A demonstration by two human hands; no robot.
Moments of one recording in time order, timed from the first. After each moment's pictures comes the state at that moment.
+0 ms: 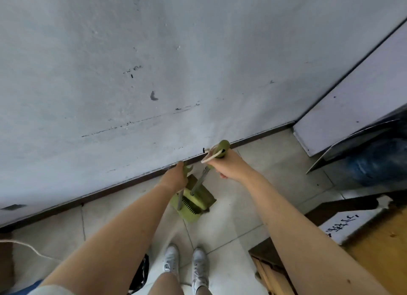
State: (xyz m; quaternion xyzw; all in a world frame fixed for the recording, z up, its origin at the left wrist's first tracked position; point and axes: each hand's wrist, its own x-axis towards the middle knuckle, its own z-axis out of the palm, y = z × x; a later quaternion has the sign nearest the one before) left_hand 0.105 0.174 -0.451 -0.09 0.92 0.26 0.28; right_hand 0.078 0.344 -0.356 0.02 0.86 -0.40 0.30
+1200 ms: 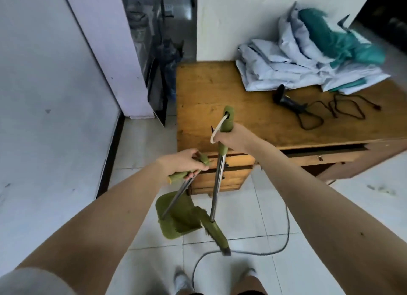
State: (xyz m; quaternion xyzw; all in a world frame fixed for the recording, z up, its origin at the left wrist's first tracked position) left_hand 0.332 0.441 -0.294 0.43 0.66 0.16 0.60; right_hand 0.498 0.539 -0.231 0.48 0.75 -0.44 -0.05
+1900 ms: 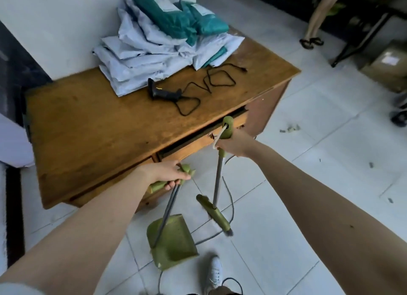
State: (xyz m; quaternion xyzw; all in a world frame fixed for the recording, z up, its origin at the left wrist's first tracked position) left_hand 0.655 0.588 -0.308 0.52 0.58 -0.03 0.63; right_hand 0.896 0.611 -0.251 0.66 0.63 -0.40 -0.11
